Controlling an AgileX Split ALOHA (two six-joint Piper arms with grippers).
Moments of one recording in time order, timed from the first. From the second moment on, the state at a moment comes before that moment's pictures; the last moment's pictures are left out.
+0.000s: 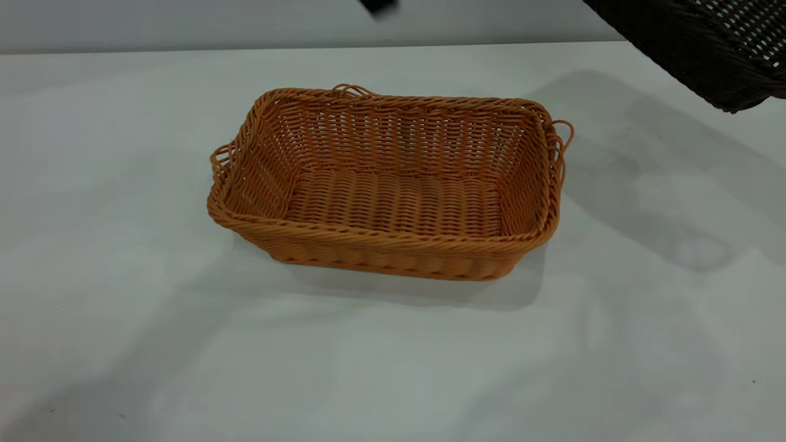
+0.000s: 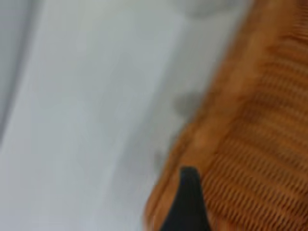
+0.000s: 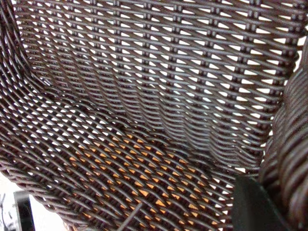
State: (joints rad) left arm -0.51 2.09 -1.76 -0.07 0.70 0.66; right arm -0.51 1.81 -0.83 1.38 0.86 -1.05
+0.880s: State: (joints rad) left arm -0.25 1.93 -1.76 -0.07 0.73 0.36; right arm 0.16 1.84 -0.99 0.99 0.70 -0.57
